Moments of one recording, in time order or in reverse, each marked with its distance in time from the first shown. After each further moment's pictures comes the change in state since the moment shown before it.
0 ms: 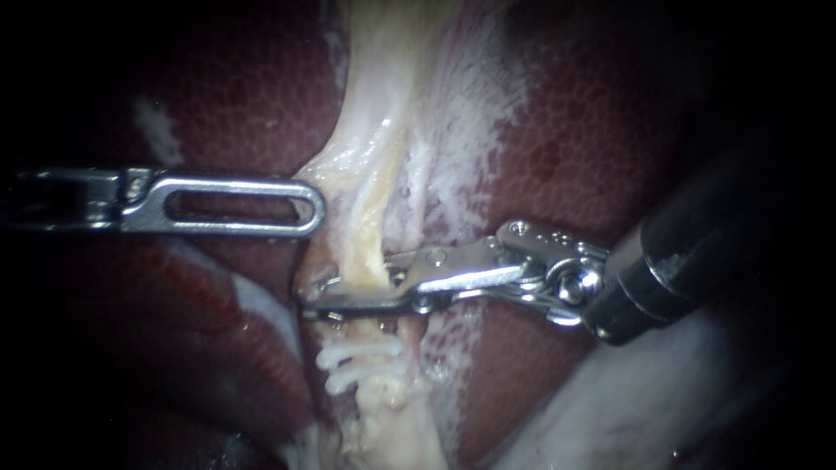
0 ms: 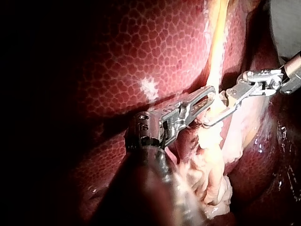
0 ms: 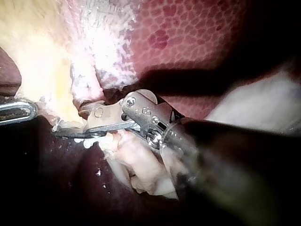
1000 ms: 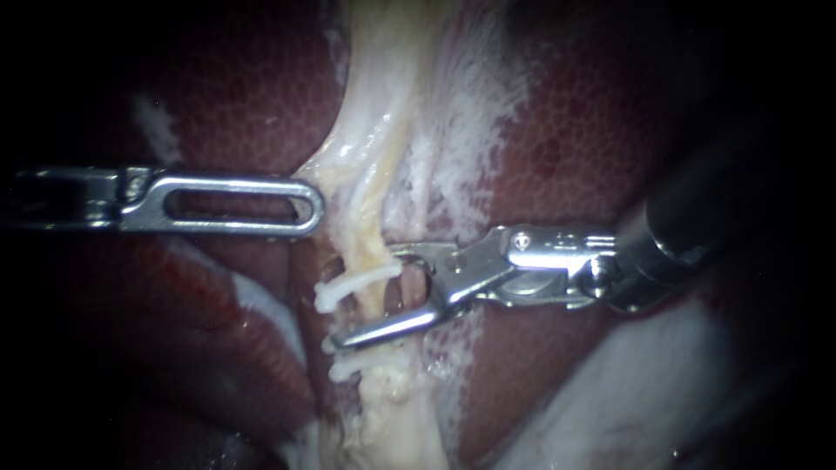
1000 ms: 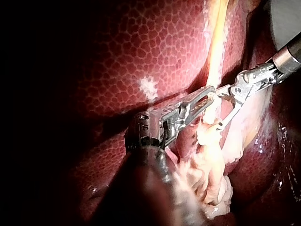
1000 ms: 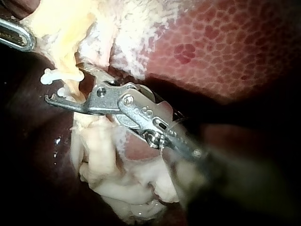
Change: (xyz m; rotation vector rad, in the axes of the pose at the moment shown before) right arm -0.001 0.001 -0.002 -0.085 0.031 -0.416; left arm 0.000 0.000 0.000 0.001 0.001 0.000
